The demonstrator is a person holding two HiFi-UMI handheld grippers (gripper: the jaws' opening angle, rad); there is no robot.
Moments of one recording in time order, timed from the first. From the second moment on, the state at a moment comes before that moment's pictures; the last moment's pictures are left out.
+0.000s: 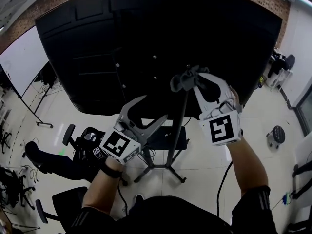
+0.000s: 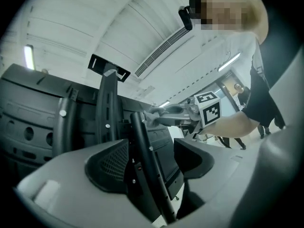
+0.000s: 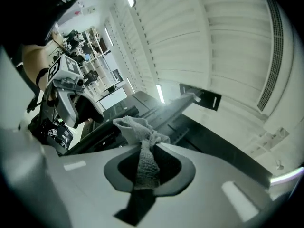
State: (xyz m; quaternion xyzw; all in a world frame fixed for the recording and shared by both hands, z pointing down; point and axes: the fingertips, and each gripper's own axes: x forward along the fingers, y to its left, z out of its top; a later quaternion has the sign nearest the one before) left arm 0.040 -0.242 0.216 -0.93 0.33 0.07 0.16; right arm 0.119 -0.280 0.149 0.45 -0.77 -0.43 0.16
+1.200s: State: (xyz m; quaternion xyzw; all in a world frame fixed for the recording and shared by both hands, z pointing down) left arm -0.288 -0.261 0.210 -0.89 0.42 0.05 0.18; right arm -0.300 -0.352 0.154 0.35 -0.70 -0.53 0.32
